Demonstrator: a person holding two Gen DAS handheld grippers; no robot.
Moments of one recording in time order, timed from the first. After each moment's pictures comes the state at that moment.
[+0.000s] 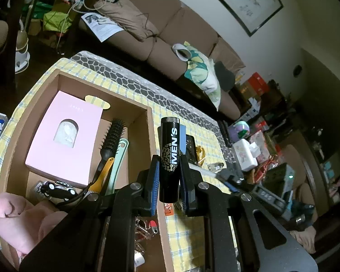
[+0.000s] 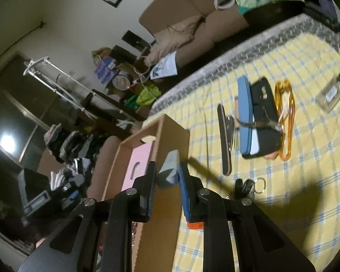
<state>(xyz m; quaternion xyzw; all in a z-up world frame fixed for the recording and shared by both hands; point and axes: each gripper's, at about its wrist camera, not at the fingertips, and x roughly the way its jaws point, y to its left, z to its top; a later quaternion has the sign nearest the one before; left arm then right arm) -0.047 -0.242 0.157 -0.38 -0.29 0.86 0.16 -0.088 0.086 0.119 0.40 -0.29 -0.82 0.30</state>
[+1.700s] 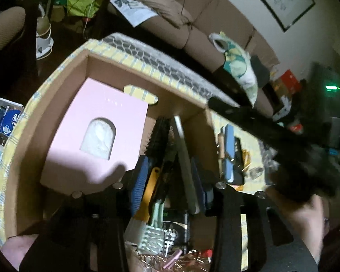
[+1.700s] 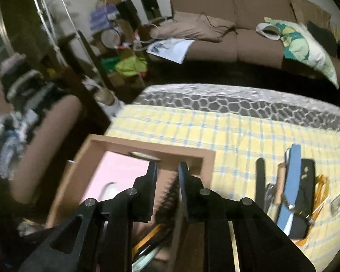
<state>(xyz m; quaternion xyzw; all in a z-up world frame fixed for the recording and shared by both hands) -0.101 -0.277 0.096 -0.44 -0.28 0.85 0.08 -0.195 -0.130 0.128 0.42 0.00 -0.87 0.24</state>
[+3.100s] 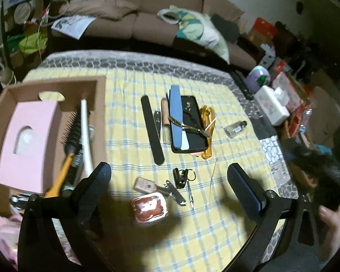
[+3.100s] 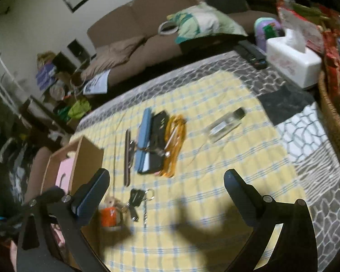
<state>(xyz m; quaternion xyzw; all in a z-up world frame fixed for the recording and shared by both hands) -0.088 -0.089 0.117 -0.46 -0.10 0.87 0.14 -0.072 0.184 0.144 0.41 -0.18 -0.89 0.08</state>
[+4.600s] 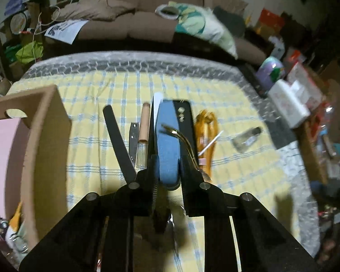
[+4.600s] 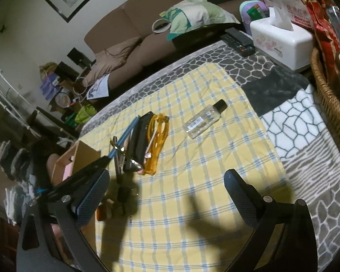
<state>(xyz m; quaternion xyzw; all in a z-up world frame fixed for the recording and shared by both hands) -0.136 -0.020 0.093 -0.45 -0.07 0.88 0.13 -0.072 0.244 0.119 0.42 -0.24 -0.87 0.11</state>
